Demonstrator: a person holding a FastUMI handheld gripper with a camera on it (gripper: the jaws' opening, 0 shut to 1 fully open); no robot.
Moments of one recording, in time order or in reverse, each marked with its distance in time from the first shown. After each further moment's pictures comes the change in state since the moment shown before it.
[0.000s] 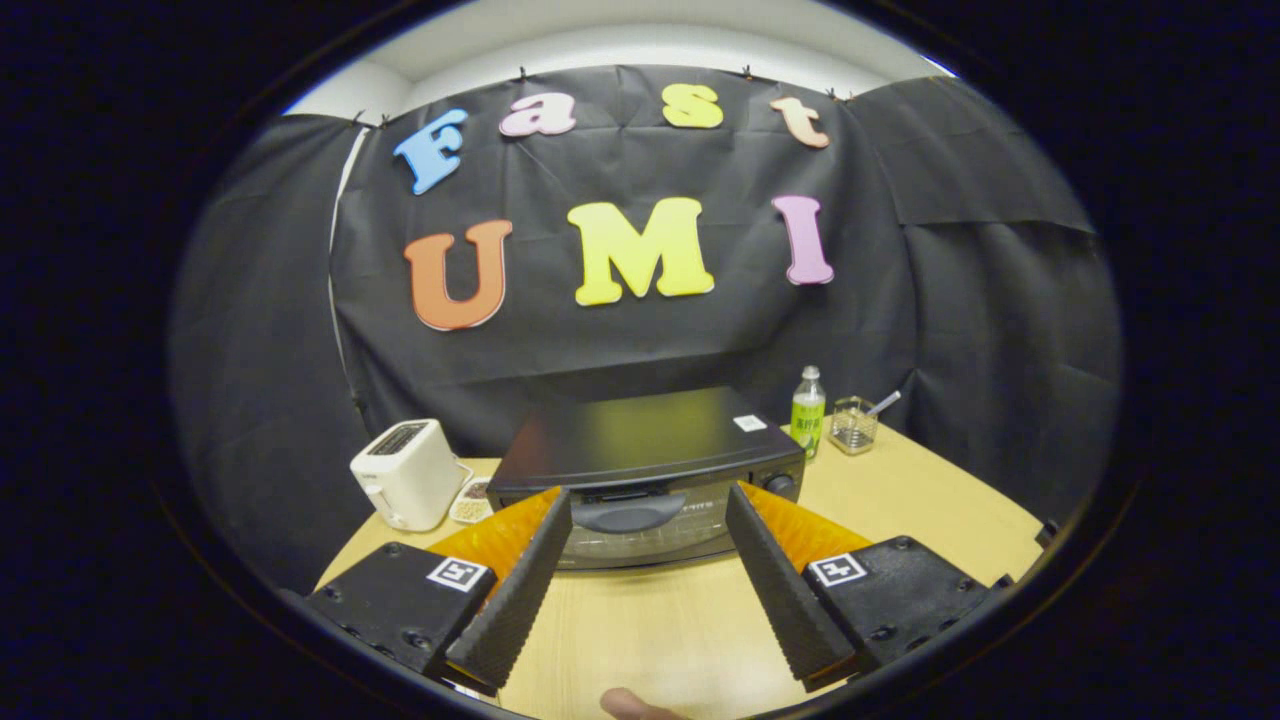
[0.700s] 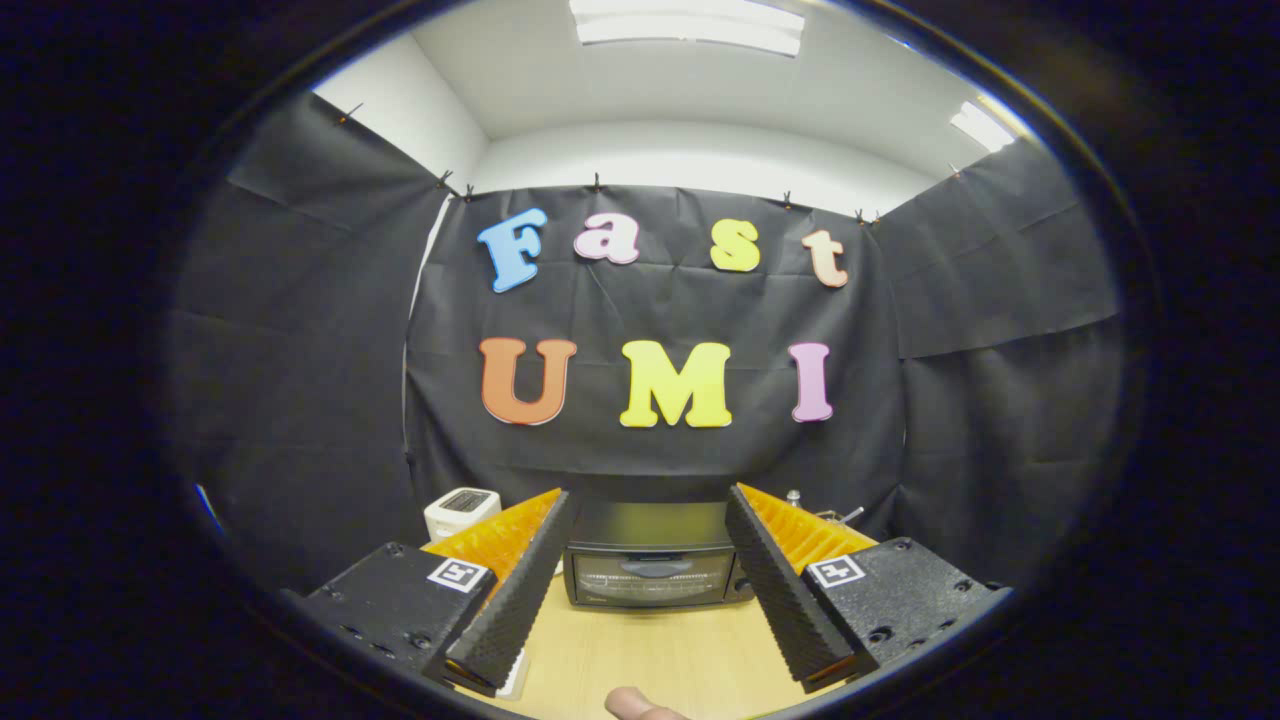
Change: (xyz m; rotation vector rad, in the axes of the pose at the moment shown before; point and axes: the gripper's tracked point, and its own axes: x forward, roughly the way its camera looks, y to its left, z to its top) arm -0.193 0.046 0.061 -0.109 -0.335 0.057
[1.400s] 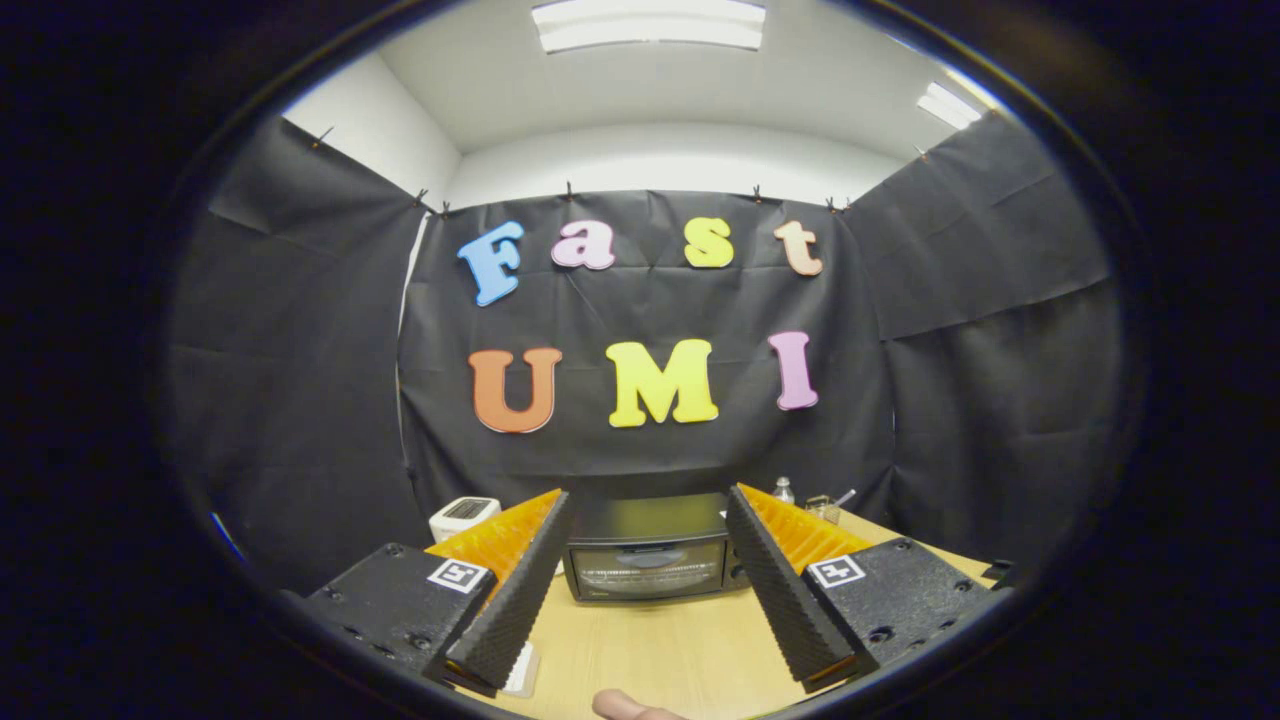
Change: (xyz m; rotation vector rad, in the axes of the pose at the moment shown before) arm -0.019 -0.032 -0.001 0.067 0.014 -0.029
